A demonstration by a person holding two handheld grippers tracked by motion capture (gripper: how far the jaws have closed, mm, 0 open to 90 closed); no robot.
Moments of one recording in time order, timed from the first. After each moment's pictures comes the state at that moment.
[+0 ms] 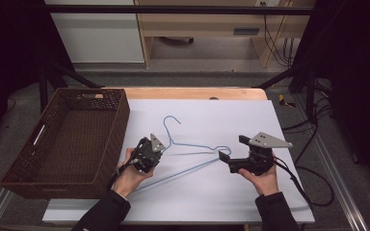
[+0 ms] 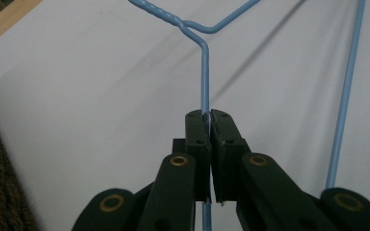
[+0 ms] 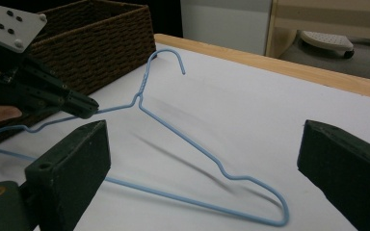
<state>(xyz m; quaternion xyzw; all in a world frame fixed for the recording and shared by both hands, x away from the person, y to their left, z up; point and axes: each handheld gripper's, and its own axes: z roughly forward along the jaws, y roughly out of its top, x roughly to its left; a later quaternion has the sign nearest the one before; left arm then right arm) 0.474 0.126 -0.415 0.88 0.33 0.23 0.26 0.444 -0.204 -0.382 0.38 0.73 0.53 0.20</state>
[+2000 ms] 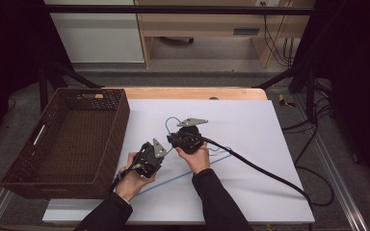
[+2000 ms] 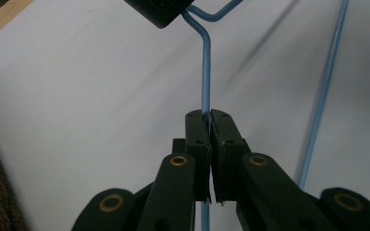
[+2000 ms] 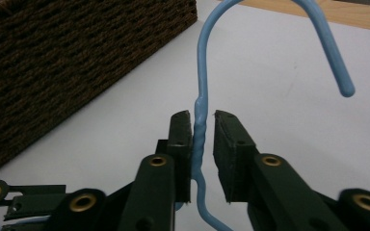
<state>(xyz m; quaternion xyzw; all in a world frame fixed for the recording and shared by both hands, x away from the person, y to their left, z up) 0.462 0.120 -0.420 0.88 0.32 0.23 0.26 0.535 -0.038 -0.428 0.40 0.78 0.47 0.12</state>
